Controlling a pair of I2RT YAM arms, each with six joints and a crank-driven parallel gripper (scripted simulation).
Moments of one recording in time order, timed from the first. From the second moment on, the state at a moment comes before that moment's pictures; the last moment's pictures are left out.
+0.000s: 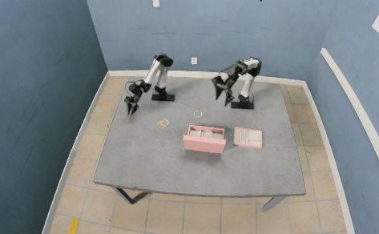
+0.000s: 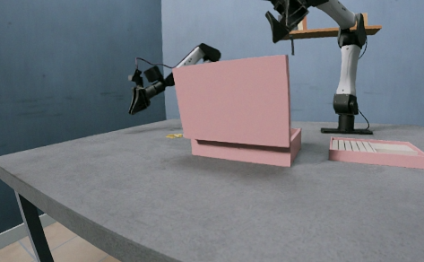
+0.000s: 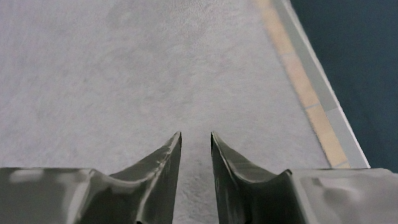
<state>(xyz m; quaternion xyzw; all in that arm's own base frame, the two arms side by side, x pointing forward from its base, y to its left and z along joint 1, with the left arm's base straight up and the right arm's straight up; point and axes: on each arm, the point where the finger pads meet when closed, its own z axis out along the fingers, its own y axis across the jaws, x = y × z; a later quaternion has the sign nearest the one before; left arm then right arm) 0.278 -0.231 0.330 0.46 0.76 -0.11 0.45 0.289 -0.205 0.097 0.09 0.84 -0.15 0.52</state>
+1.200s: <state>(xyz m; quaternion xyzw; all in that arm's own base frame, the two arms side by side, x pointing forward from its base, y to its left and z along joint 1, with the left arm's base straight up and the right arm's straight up) 0.382 -0.041 0.355 0.06 0.73 -0.02 0.68 0.335 0.011 0.049 -0.45 0.89 -0.01 0.08</state>
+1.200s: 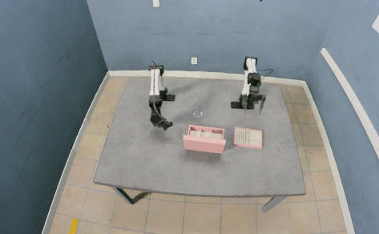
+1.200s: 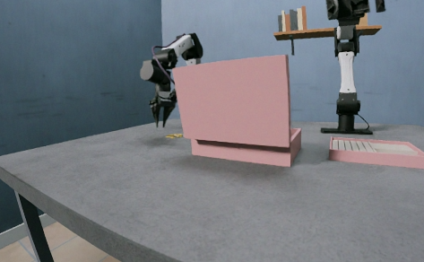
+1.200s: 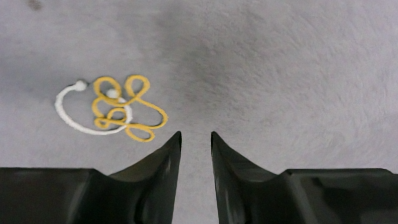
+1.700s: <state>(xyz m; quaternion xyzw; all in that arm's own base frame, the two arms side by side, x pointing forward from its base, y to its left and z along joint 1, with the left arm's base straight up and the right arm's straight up) 0.383 0.000 0.364 0.00 0.70 0.00 0.71 0.321 0.047 0.054 -0.54 0.84 0.00 0.00</state>
